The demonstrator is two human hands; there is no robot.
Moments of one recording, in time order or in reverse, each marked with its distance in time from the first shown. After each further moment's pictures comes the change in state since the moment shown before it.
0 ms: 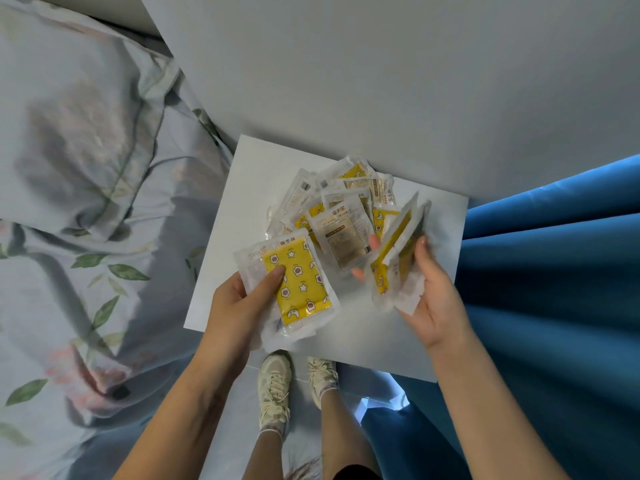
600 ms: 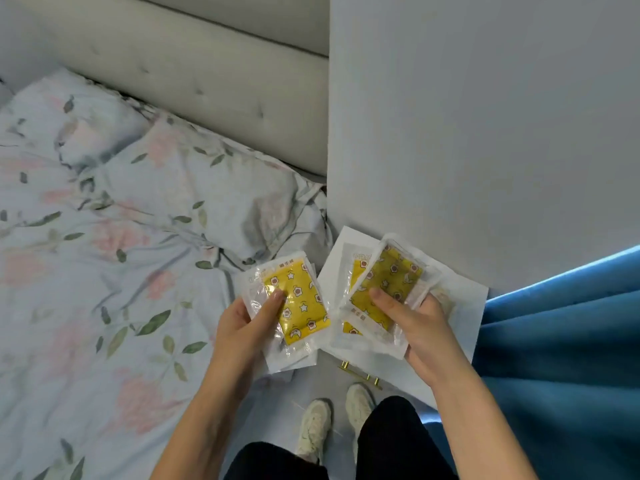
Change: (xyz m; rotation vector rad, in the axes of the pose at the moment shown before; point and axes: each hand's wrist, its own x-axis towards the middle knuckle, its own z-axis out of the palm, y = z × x) left_hand -0.248 0.123 -0.071 -0.080 0.207 0.375; right_hand -0.223 0.009 0.194 -0.502 -0.359 -0.138
